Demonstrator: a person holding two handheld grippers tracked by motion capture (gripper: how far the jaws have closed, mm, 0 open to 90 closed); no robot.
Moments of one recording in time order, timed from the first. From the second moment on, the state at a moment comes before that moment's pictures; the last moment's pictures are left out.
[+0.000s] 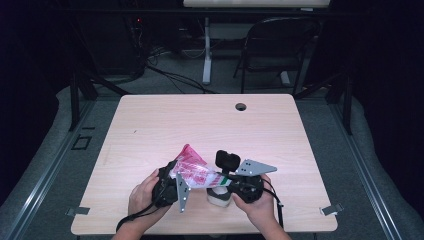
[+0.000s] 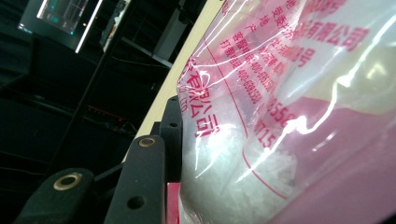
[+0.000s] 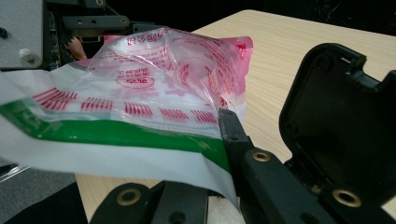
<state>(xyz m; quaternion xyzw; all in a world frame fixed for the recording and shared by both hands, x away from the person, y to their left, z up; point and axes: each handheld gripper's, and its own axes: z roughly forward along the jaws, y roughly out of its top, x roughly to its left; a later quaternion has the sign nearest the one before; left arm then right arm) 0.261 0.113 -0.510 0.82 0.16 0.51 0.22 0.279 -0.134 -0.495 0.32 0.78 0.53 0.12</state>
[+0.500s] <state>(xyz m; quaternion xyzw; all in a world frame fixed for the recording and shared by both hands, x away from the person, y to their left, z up) 0.262 0.121 -0.519 0.83 0.18 0.48 0.23 0.283 -0.127 -0.494 0.31 0.78 0.53 0.11</state>
